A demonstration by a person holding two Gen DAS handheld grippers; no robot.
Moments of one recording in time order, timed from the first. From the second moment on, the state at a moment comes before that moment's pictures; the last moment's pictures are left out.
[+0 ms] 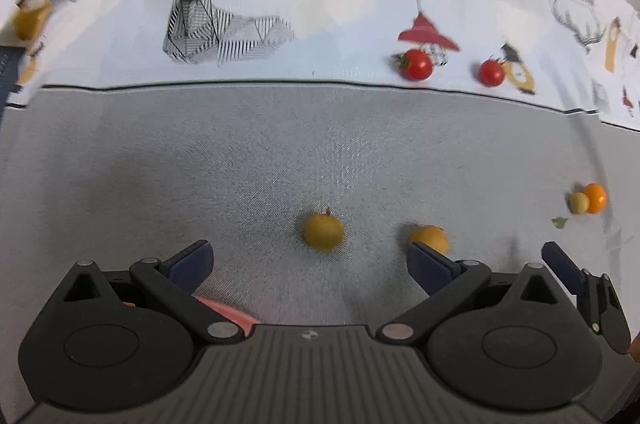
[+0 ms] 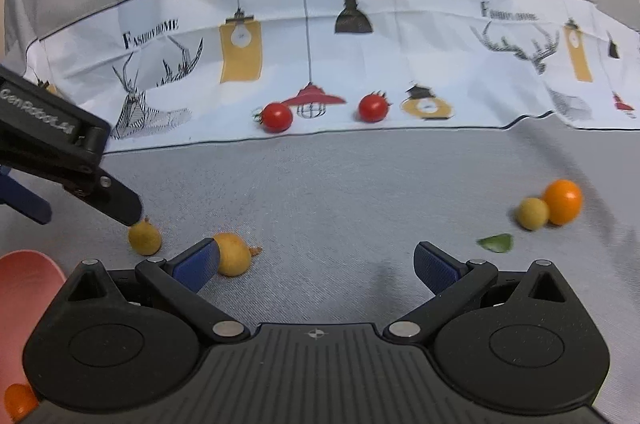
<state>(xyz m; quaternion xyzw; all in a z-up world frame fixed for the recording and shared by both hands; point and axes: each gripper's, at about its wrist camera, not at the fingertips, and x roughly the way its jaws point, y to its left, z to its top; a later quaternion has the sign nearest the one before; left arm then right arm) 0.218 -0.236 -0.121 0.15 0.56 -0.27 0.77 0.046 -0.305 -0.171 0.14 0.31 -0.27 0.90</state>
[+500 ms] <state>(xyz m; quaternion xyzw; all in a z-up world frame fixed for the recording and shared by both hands) 0.221 -0.249 -0.144 0.17 0.56 -0.26 0.77 0.074 -0.278 -0.197 0.04 0.31 -0.19 0.93</state>
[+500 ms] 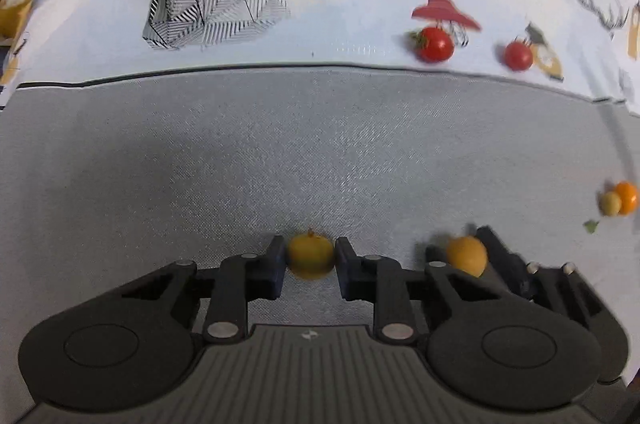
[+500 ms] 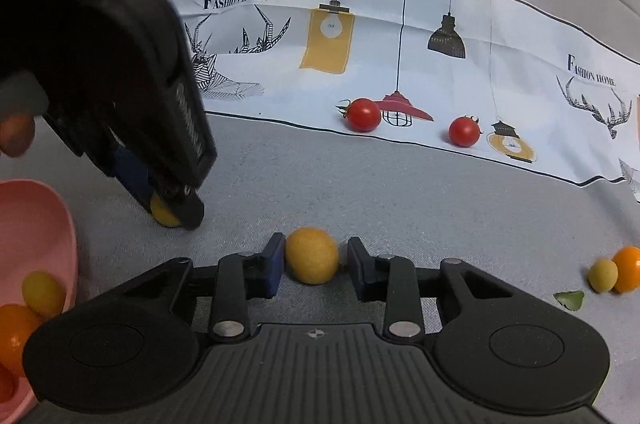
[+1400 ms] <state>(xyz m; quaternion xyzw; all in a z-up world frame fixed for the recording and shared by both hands) 0.004 -0.012 0.019 0.08 0.46 -0.25 0.85 -0.099 -0.128 -0.047 0.03 0.33 -0.13 0.94</state>
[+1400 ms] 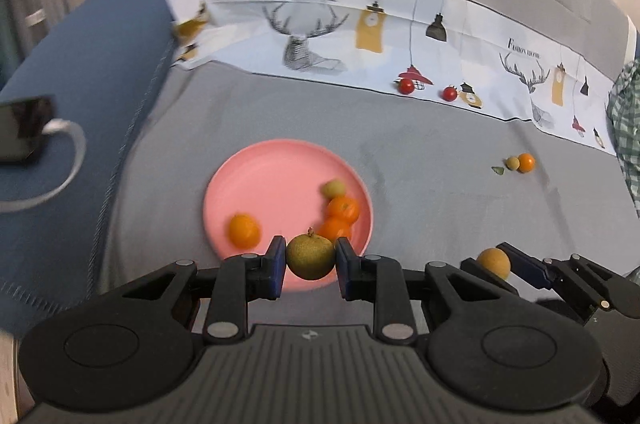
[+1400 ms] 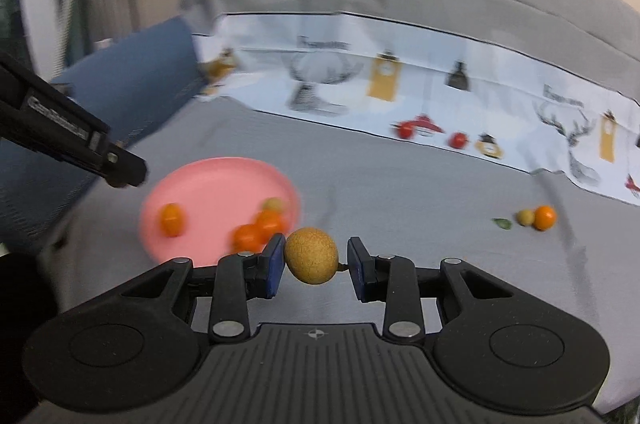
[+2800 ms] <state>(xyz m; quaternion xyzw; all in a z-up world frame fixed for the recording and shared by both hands) -0.082 0.086 0.049 0.03 0.42 -0.21 0.88 -0.167 -0.045 -0.003 0.02 0.28 -0.09 0.96</state>
